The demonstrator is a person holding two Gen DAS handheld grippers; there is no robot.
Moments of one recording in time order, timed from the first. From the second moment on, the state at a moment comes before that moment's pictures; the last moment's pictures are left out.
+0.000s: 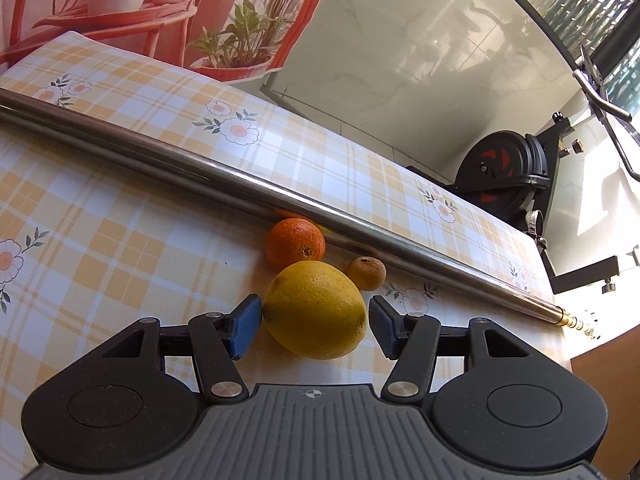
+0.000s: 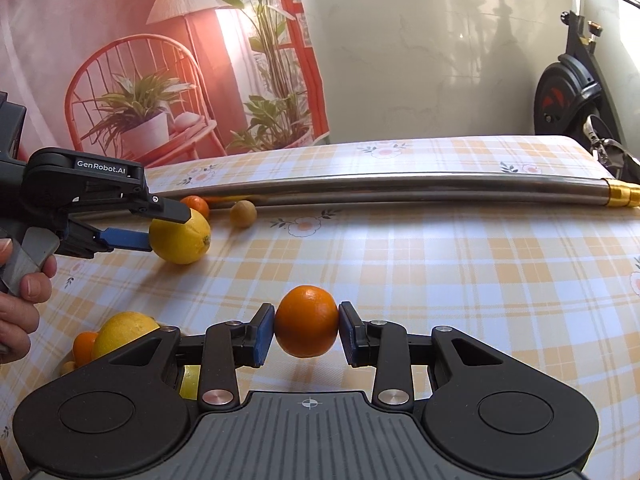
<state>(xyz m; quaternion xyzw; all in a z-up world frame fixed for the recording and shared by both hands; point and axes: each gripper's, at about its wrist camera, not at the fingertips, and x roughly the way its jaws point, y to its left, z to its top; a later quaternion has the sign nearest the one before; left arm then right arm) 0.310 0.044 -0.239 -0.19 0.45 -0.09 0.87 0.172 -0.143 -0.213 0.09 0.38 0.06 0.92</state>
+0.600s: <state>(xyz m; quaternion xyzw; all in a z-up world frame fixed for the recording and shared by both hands) 0.298 0.033 -0.239 -0.13 0.44 -0.11 0.88 0.169 -0.148 -0.218 0.10 0.38 0.06 0.92</state>
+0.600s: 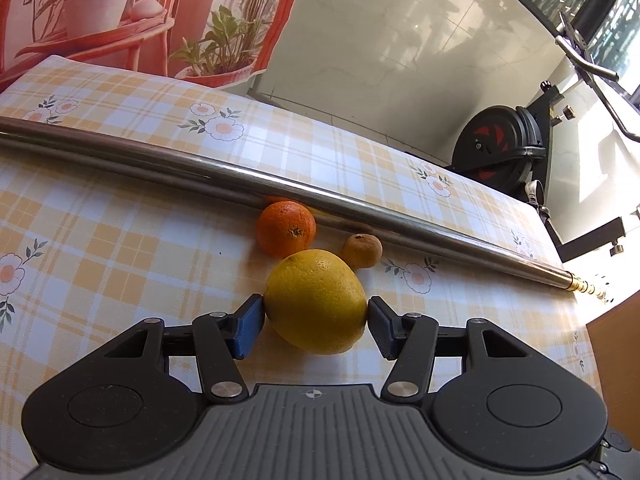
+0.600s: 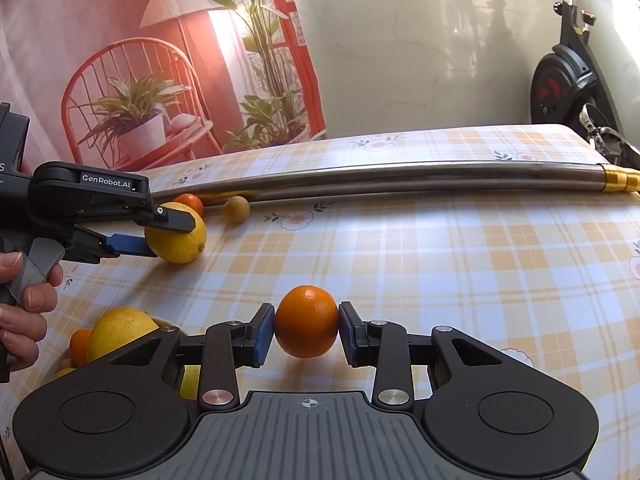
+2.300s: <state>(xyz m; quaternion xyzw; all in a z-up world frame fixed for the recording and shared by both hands) 0.271 0.018 -0.228 -0.03 0.41 -0.18 0.90 0.148 -0.147 -0.212 0.10 0.37 0.07 0.92</state>
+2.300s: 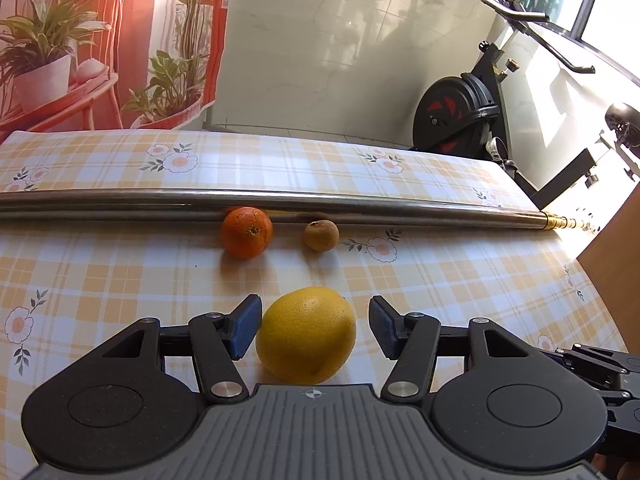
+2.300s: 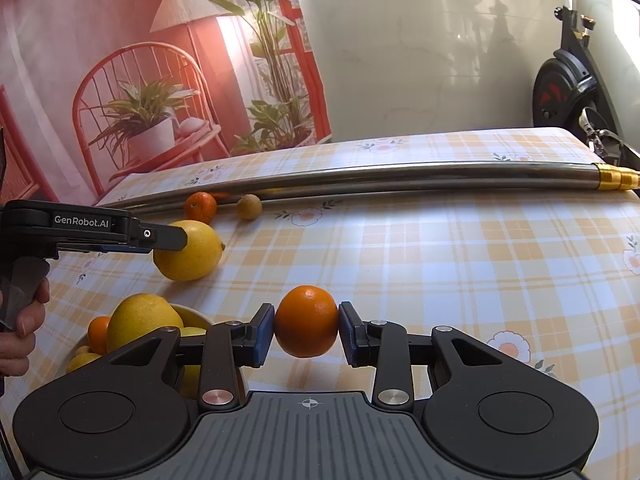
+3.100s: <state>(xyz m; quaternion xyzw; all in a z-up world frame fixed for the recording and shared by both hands) 0.270 0.019 -0.234 -0.01 0.43 -0.20 0.88 0.149 -0.152 -0.214 0.11 0.37 0.07 0.92</state>
